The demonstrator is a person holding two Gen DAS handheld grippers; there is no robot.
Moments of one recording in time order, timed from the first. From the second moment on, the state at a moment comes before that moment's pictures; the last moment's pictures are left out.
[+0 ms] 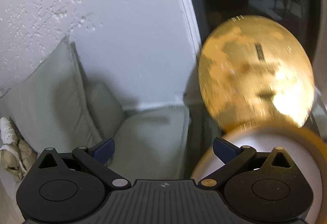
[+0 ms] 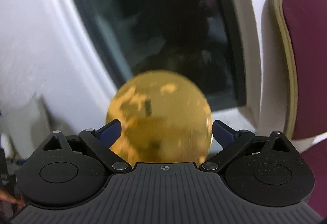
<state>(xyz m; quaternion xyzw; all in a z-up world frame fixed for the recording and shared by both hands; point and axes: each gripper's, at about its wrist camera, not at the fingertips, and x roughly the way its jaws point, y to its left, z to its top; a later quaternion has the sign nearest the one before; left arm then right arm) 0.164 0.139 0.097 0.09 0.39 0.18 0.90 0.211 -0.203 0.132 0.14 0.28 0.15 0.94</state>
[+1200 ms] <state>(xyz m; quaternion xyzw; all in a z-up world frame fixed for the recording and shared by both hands) 0.323 0.167 -0.054 -0.15 0.31 0.04 0.94 0.422 -0.177 -0.059 0.16 0.24 0.15 0.95</state>
